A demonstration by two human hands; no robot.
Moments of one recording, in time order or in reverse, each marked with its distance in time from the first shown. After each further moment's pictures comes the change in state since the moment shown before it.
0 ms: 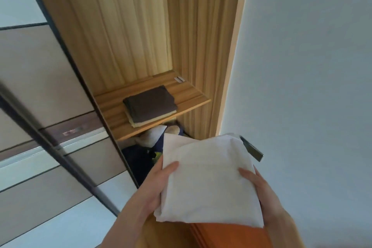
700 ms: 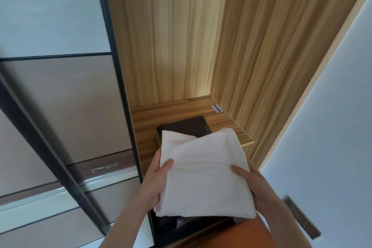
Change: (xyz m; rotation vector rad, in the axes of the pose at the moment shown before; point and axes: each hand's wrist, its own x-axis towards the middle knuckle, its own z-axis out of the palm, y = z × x) left_hand 0.132 0.112 -0.147 -0.058 0.271 0.209; right_hand 0.246 -0.050 0.143 -0.211 -0.139 0.035
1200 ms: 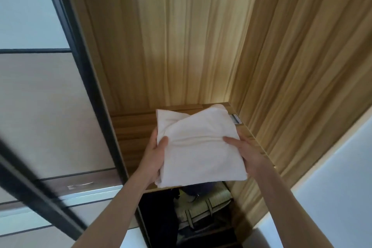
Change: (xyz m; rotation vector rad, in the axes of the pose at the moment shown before) left_hand 0.143 0.033 0.005 0.010 0.270 0.118; right_hand 0.214 -0.074 0.012 -0.070 -0.176 0.028
